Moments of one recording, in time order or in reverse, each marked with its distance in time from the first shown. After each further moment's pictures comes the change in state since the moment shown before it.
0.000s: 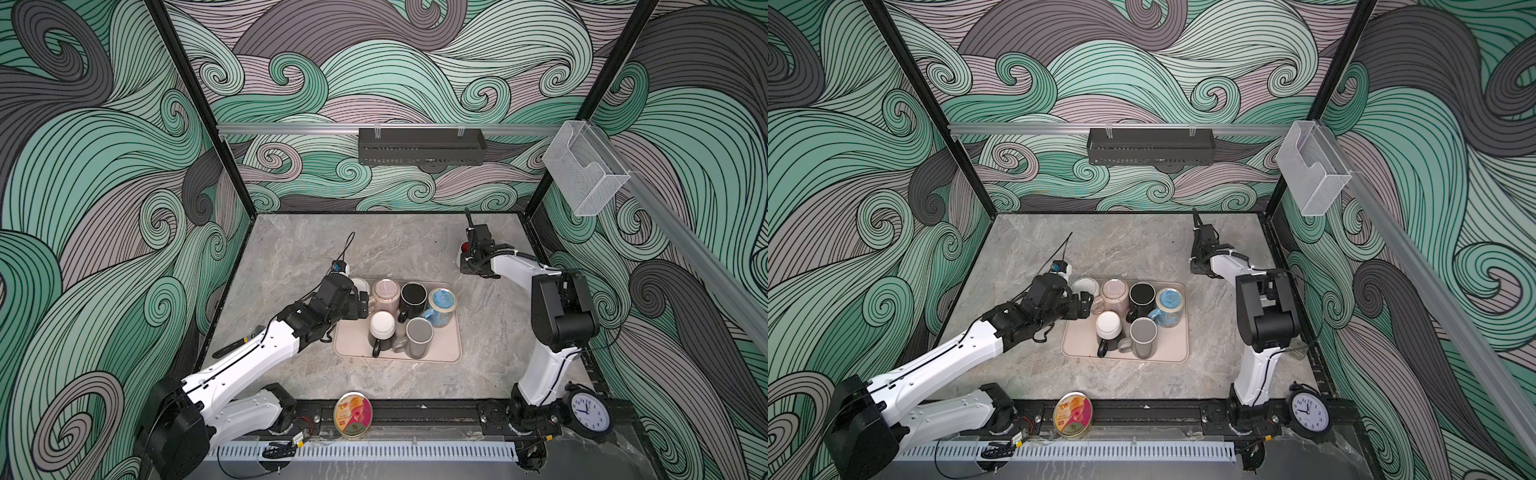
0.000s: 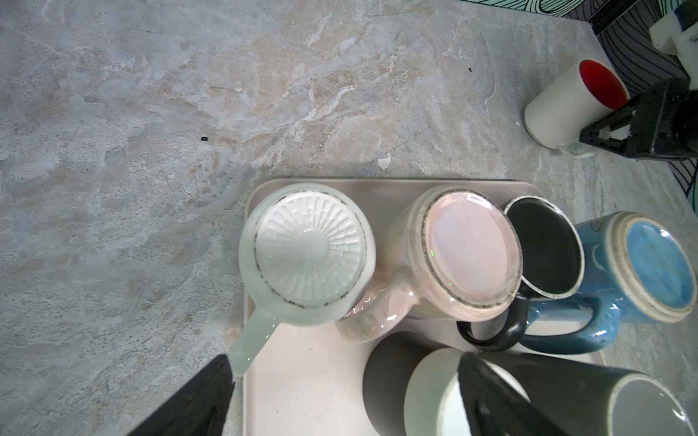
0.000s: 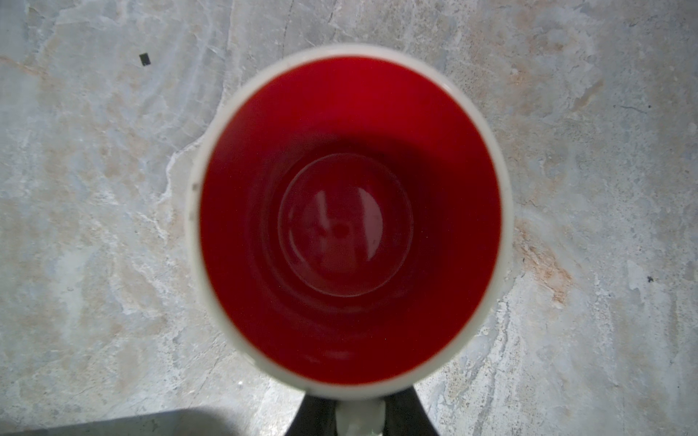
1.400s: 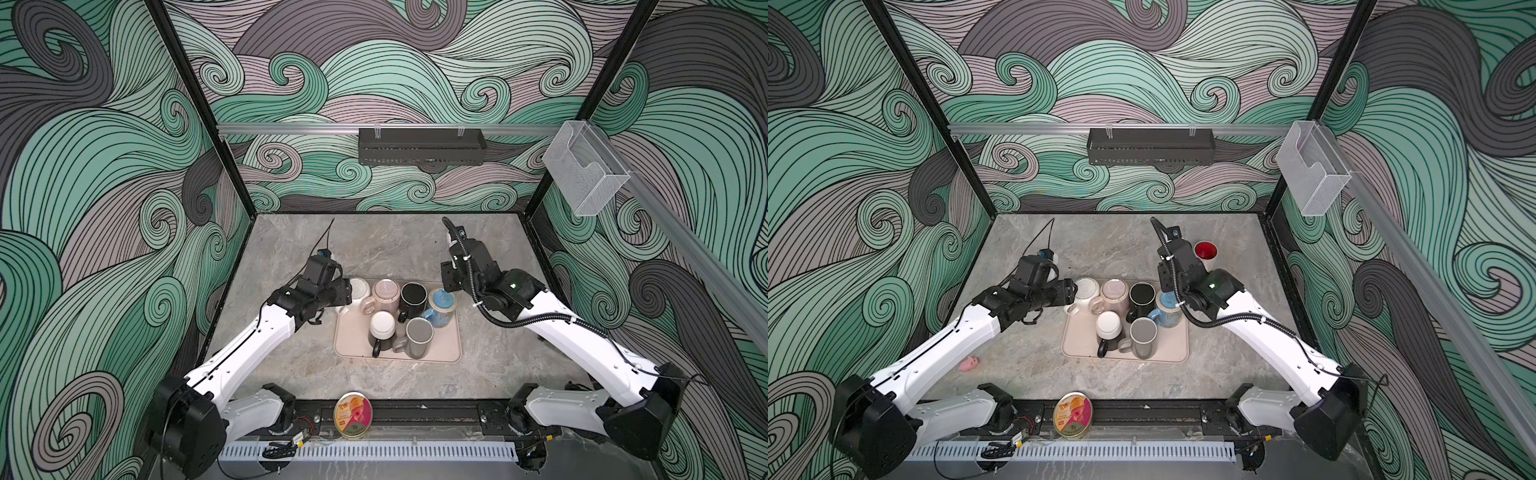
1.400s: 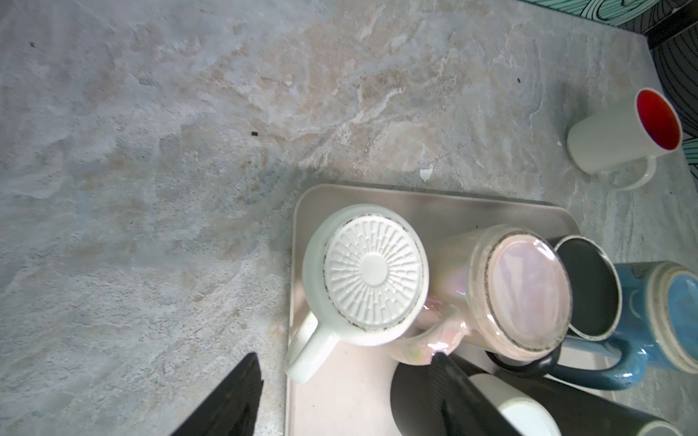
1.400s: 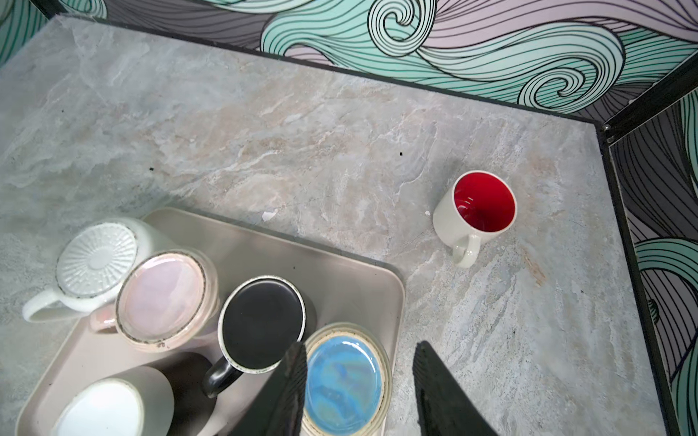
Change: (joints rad) left arm 0.208 0.077 0.109 -0.122 0.150 0.047; right arm 0.522 -0.624 -0.054 -0.269 0.182 0.068
